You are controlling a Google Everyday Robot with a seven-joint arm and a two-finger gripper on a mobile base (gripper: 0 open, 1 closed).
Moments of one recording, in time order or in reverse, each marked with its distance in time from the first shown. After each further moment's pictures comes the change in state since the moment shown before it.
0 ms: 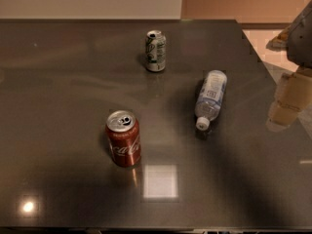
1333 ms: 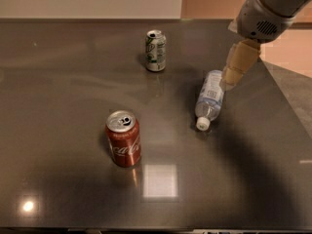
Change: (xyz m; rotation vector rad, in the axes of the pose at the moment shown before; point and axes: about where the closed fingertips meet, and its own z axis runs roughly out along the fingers) arm -0.060 -0.097 0.054 0.013 -0.115 0.018
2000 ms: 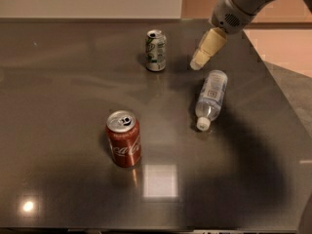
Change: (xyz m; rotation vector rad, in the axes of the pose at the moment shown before) arm -0.048 -0.072 0.057 0.001 -0.155 0.116
